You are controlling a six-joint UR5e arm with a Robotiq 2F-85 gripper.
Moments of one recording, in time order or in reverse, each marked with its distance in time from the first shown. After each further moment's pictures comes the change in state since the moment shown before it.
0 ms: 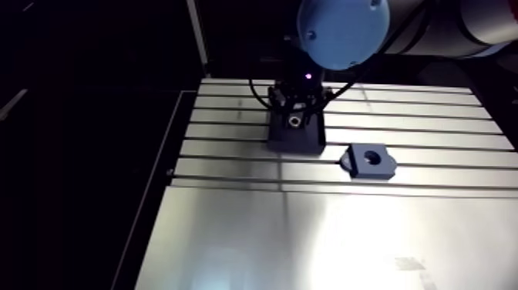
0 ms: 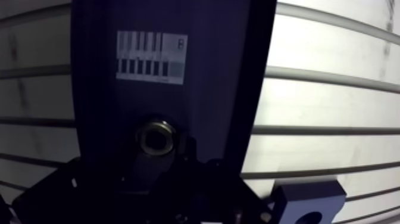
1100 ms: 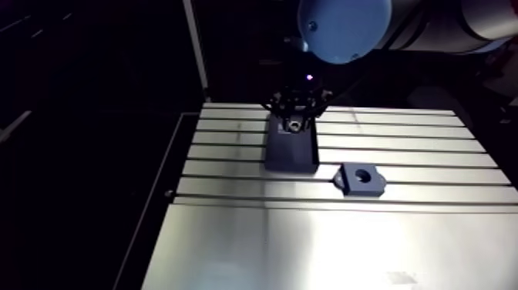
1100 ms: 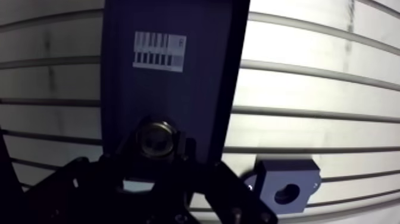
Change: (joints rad) arm -0.009 -0.114 -0.012 0.078 0.001 -0.030
